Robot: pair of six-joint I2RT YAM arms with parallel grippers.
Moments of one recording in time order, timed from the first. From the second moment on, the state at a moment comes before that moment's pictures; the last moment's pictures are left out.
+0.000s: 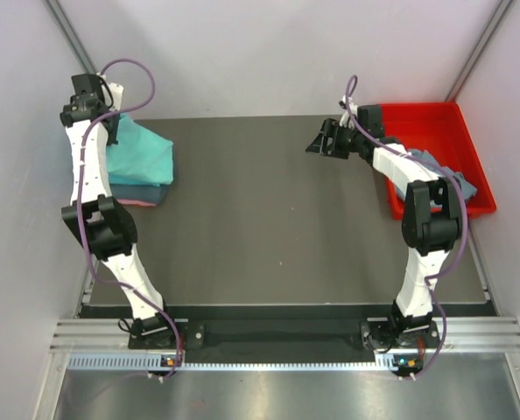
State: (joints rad) left arm 0.27 1.99 2.19 -1.01 -0.15 0.42; right arm 0.18 1.98 1.55 -0.16 -0.57 0.36
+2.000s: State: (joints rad) left arm -0.06 2.27 2.36 -0.67 -0.49 0.32; right arm 0.18 1.89 1.56 -0.19 -0.44 0.20
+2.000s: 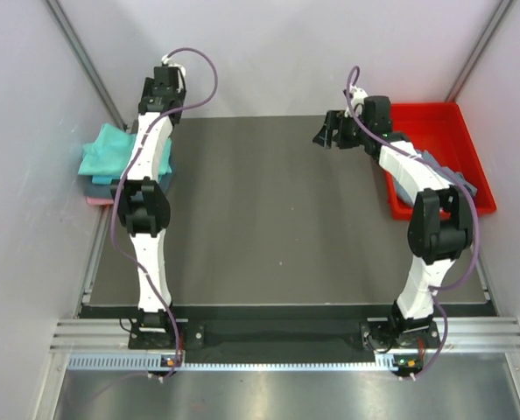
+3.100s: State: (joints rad) left arm 0.12 2.38 2.43 -0.68 -0.35 0.26; right arm 0.18 1.88 1.52 -0.20 -0.43 0.18
